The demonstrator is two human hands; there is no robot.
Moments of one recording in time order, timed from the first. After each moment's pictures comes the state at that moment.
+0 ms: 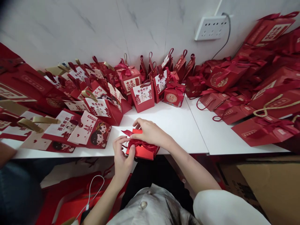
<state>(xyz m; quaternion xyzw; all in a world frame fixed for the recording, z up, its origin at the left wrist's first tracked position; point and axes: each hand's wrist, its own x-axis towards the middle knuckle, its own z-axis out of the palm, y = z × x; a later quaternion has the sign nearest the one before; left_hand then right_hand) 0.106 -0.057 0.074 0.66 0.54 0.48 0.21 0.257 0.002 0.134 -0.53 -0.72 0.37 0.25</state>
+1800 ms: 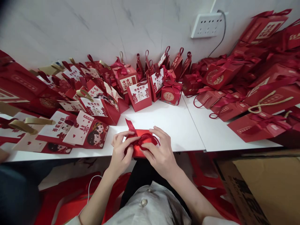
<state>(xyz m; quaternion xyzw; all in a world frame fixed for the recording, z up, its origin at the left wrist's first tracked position) 0.098 -0.042 0.097 0.80 0.45 0.34 0.19 0.262 -0.082 0.093 -0.51 -0.72 -0.01 0.47</state>
